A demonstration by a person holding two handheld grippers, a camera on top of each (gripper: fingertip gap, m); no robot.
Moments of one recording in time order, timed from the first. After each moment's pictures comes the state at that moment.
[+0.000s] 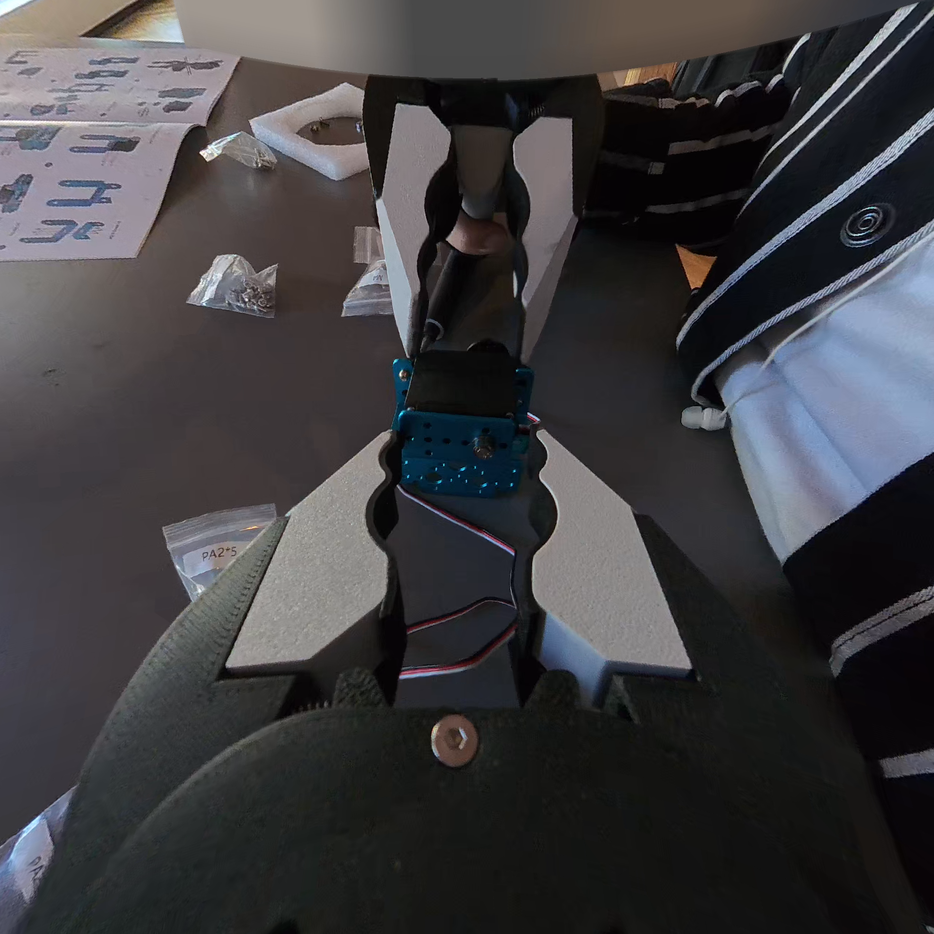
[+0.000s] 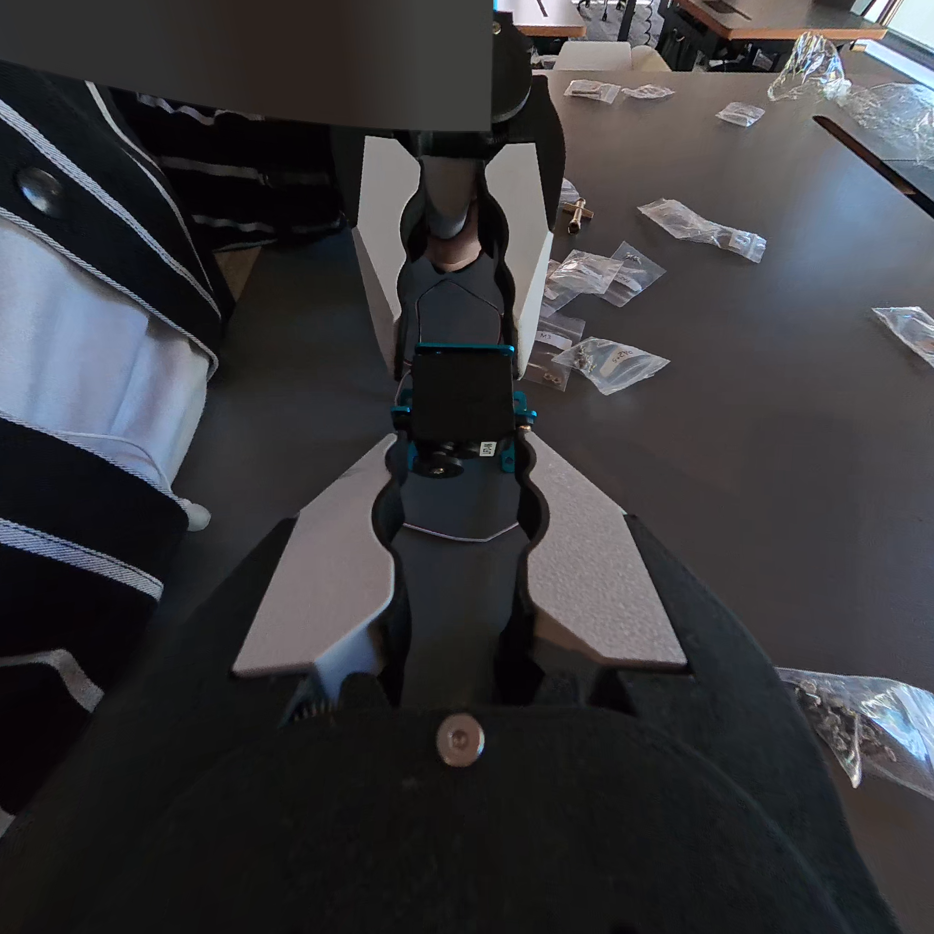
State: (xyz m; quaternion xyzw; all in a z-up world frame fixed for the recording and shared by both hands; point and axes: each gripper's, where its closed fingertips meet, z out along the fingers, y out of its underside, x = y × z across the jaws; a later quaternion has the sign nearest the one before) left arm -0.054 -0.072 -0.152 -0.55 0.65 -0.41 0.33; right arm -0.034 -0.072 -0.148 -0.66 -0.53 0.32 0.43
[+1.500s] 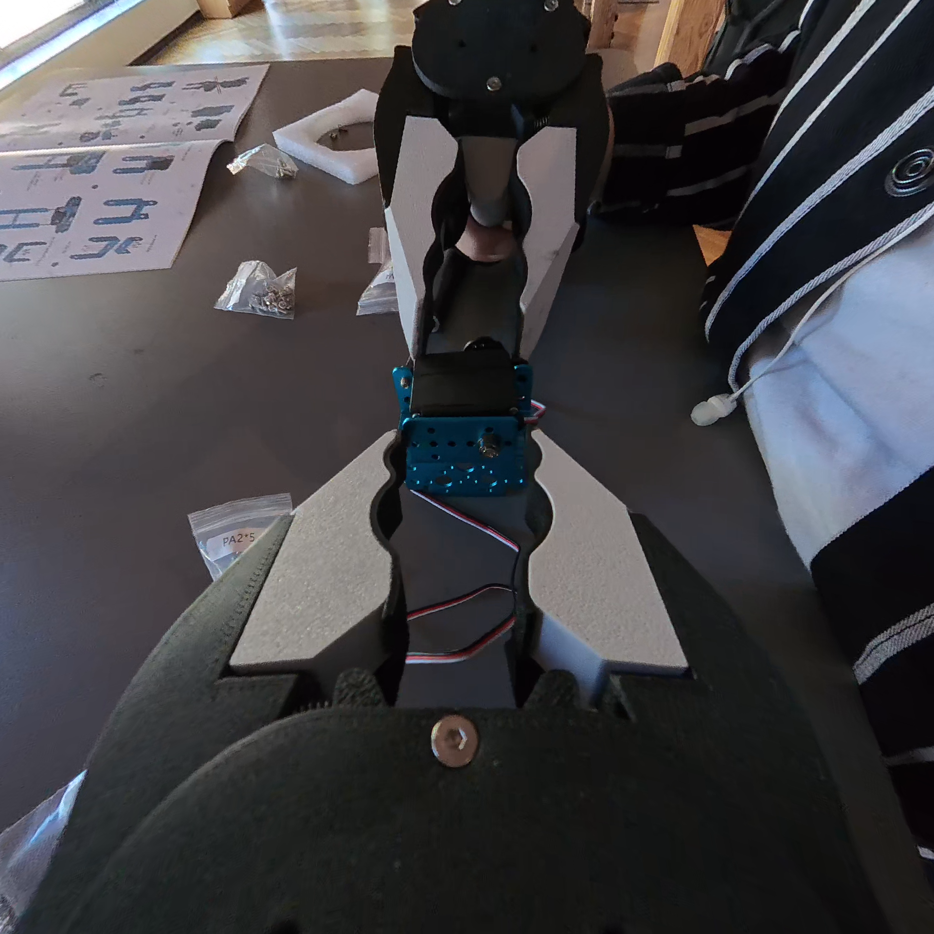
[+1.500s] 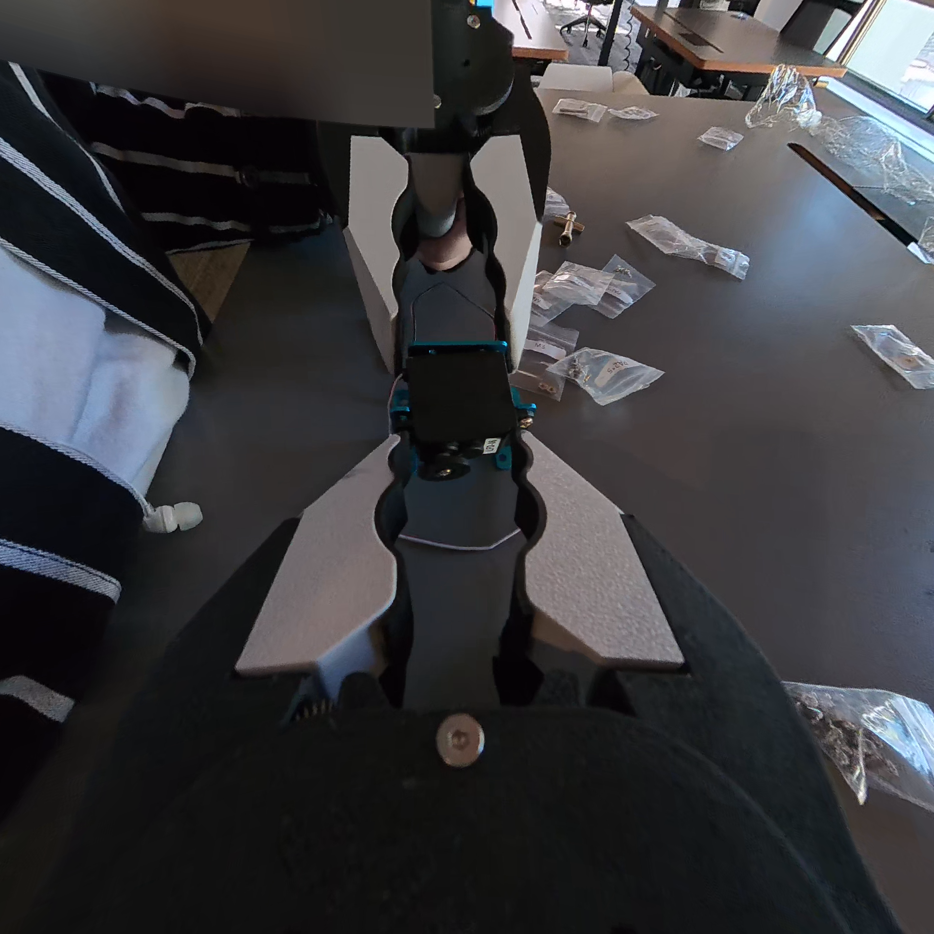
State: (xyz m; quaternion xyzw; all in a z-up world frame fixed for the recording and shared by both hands) left arm -0.059 -0.071 -0.151 -0.55 0.65 -0.38 0.35; right arm -0.039 -0.070 -0.150 -0.65 -0.52 0.31 0.45
